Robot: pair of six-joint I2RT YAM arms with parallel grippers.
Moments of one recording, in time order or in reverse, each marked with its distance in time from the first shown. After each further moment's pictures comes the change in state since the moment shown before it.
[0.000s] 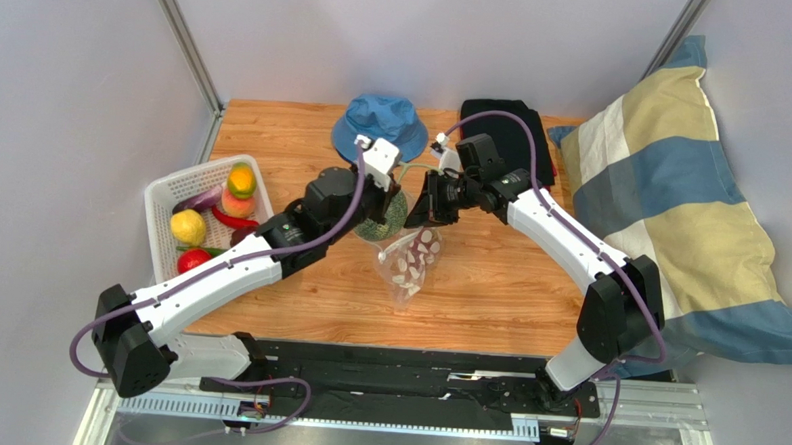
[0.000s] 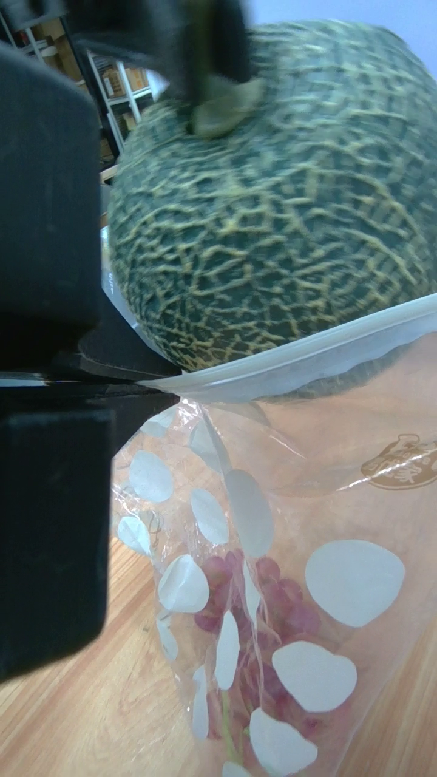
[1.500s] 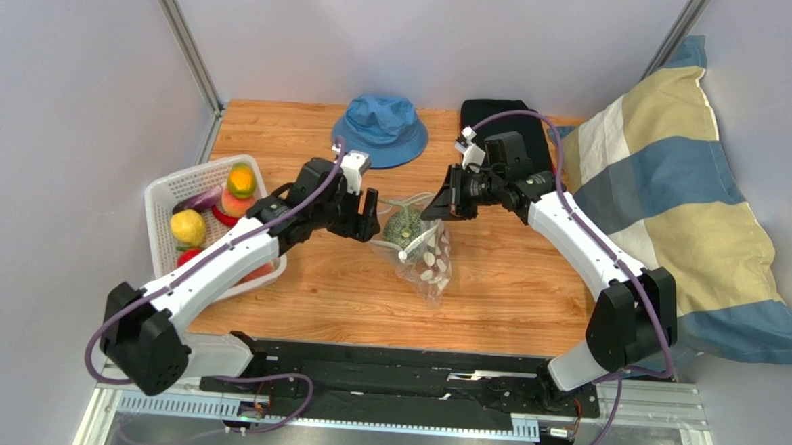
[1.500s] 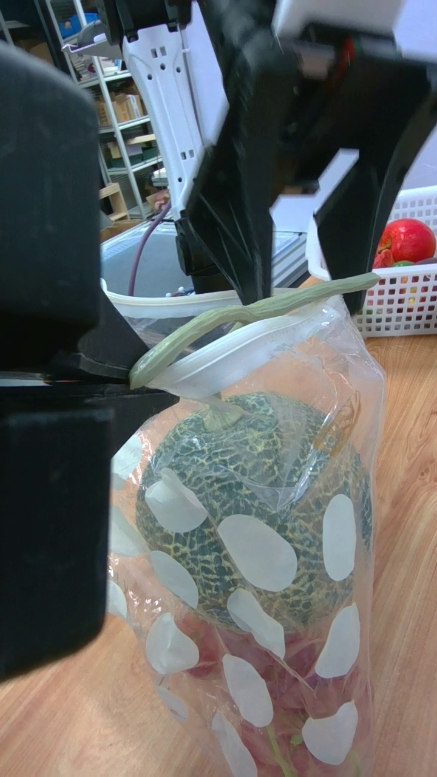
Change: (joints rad) left arm 0.222 0.050 0.003 -0.423 0.264 -0.198; right arm -0.130 -0.067 -0.063 0.034 -0.101 -0.016
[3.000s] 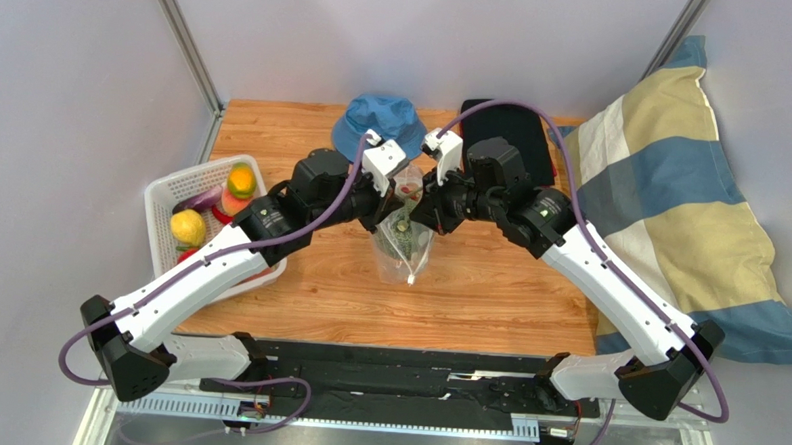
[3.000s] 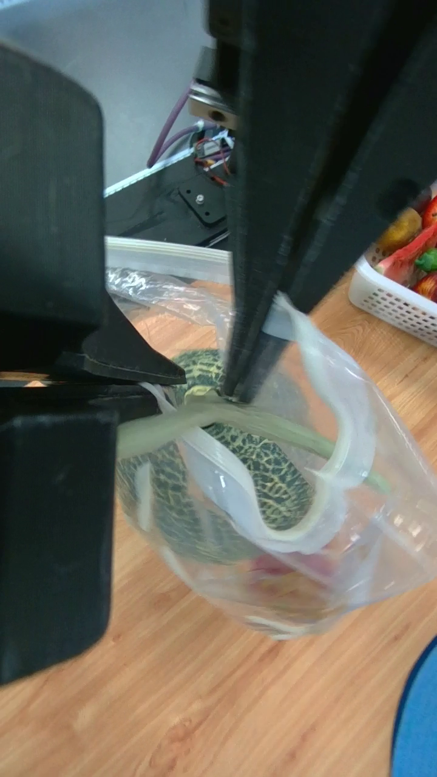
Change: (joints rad) left arm -0.214 -0.047 0.211 0.070 0.037 0.295; right arm 0.313 -0.212 0.148 -0.135 0.396 -0.428
